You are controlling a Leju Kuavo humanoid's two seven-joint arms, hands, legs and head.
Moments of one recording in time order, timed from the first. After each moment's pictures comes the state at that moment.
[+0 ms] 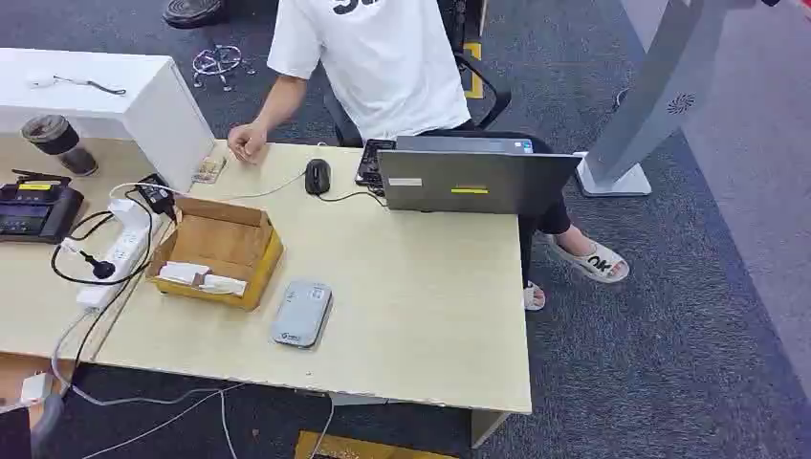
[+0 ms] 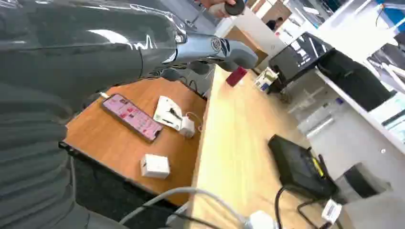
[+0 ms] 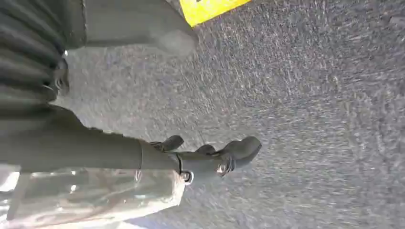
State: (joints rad) left arm 0.06 -0.16 0.95 -1.49 -0.62 0.26 -0.52; right arm -0.09 0.17 -0.83 -0.29 0.89 -0.39 -0.11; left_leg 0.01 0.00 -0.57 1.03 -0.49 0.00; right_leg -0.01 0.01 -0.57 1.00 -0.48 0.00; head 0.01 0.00
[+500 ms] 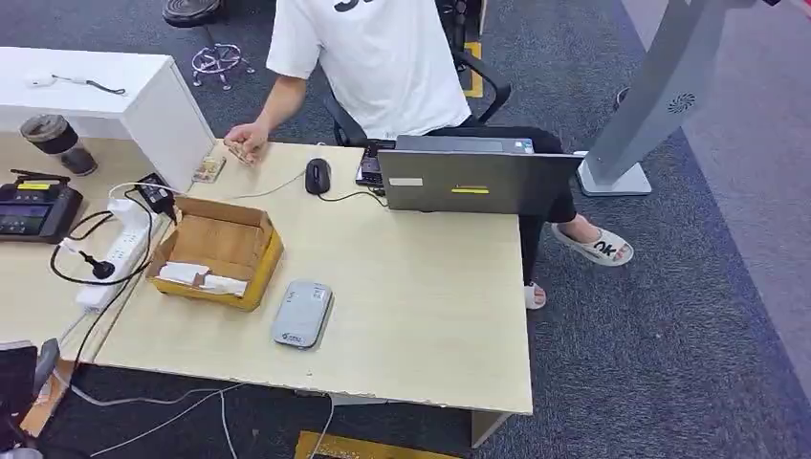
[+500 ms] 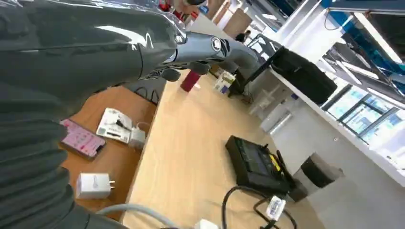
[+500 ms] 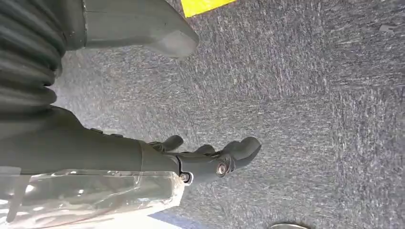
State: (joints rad) left arm 0.02 0.08 0.68 -1.41 -0.64 0.38 -0.39; right arm -0.11 0.17 -0.80 -0.29 0.96 -0.39 -0.08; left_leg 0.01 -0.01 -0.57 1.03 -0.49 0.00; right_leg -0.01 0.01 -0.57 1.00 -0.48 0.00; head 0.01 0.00
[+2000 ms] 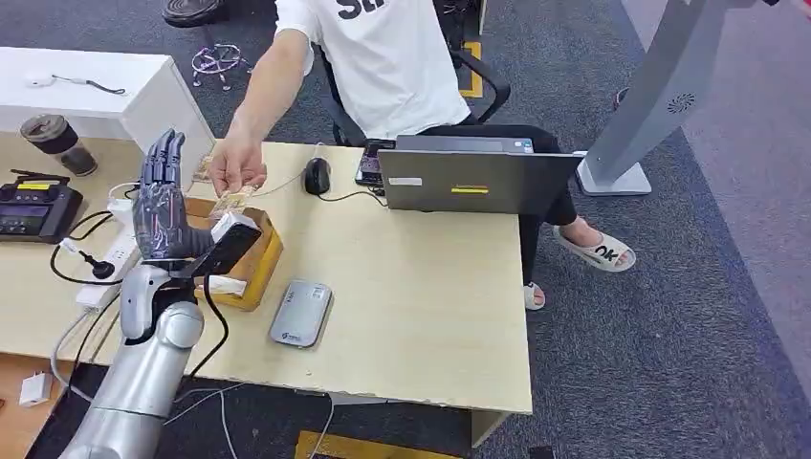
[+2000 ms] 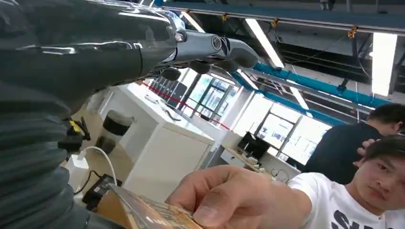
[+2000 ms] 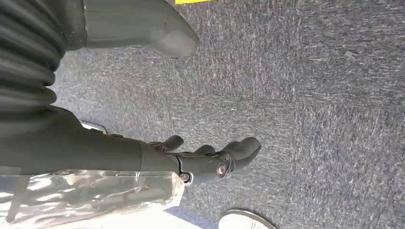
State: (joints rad) left arm -0.38 0.12 -0.11 -1.33 -0.98 0.56 -0.14; right arm -0.15 0.17 -0.68 -0.28 1.06 -0.37 -0.03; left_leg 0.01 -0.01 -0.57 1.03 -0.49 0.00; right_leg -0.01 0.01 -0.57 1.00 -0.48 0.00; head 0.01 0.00
